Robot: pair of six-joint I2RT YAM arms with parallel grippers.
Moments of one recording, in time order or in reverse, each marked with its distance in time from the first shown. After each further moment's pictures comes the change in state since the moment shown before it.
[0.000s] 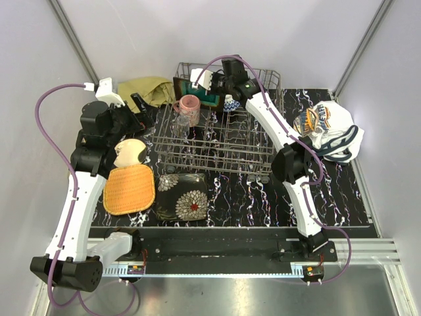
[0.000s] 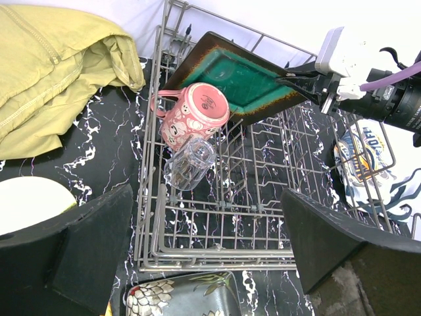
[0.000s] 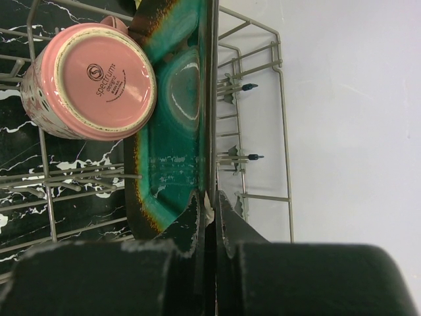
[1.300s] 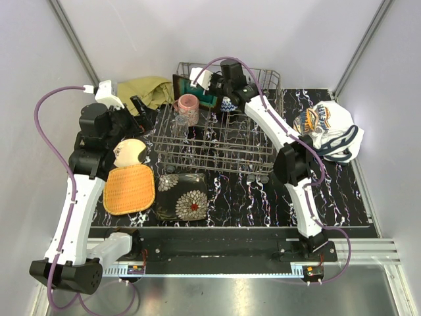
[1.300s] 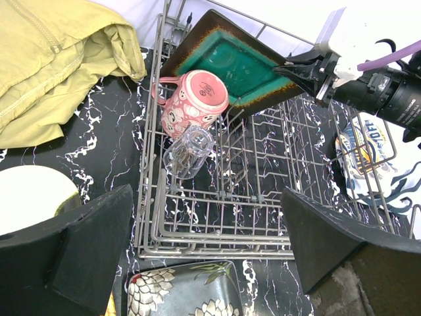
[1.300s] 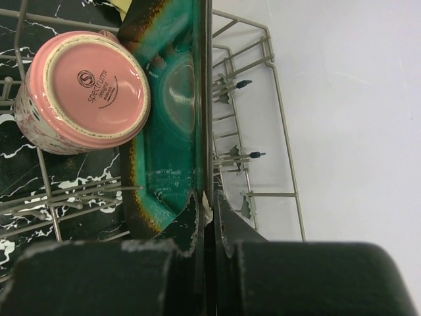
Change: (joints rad) left arm 0.002 -0.021 0.000 -0.045 0.005 0.002; right arm 0.009 -0.052 -0.145 0.168 0.050 0.105
